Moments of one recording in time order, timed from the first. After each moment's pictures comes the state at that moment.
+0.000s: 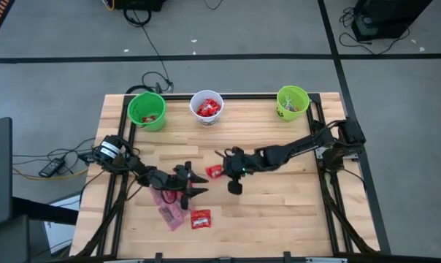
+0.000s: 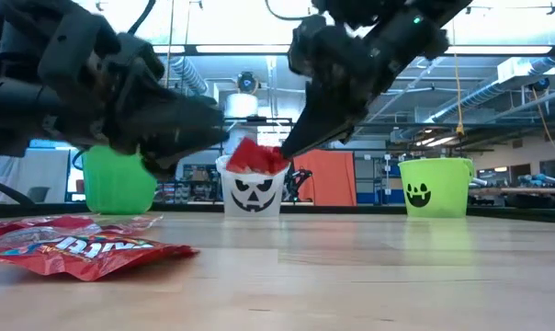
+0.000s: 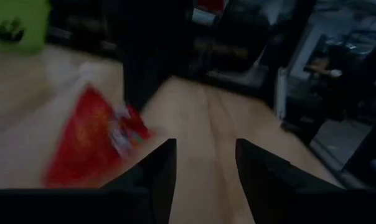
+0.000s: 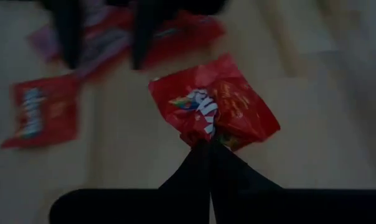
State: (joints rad) left arm -0.39 1.93 0.34 1.56 -0.36 -0.31; right arm 0.14 1.76 1.04 -0.05 0.09 0.29
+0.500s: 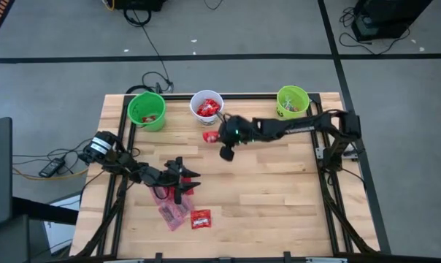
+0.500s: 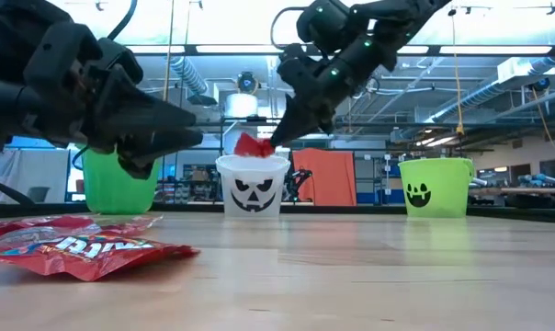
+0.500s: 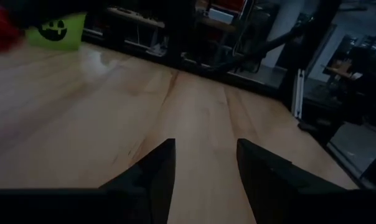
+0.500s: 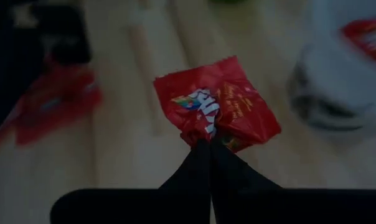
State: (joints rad) left arm -0.40 1.82 0.20 1.57 -0.44 -0.35; right arm -0.16 1.77 1.16 -0.11 0.04 0.16
